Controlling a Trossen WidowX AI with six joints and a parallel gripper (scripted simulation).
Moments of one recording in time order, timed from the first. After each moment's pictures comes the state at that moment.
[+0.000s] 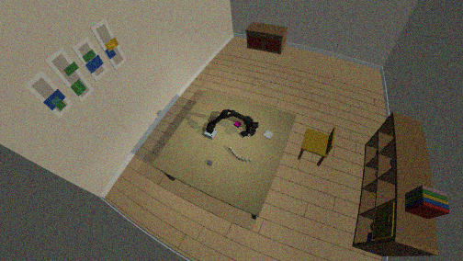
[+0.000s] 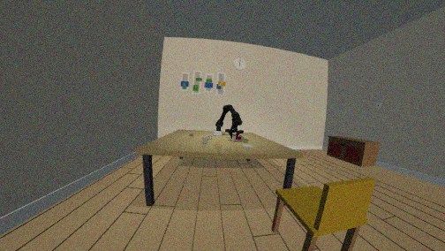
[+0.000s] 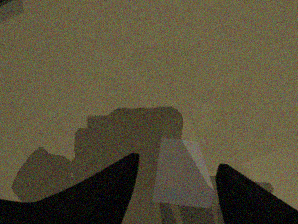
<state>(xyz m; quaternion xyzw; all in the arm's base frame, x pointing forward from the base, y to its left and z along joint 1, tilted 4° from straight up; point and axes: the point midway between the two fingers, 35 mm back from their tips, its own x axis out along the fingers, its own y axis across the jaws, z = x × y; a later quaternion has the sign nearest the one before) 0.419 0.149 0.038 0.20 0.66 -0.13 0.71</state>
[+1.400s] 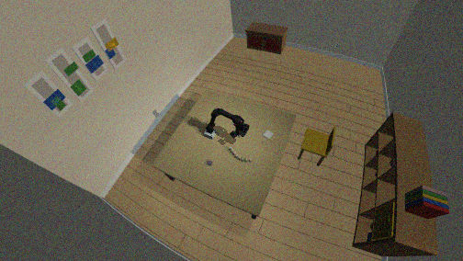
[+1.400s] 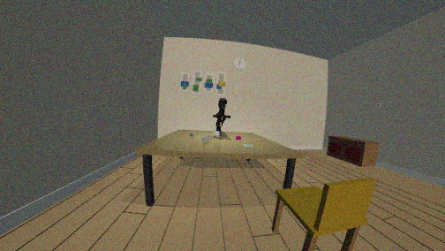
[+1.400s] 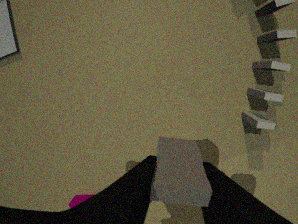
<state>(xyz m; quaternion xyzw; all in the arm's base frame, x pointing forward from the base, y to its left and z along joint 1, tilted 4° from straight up) 0.366 -0.001 0.172 0.20 0.66 -0.15 0.71</state>
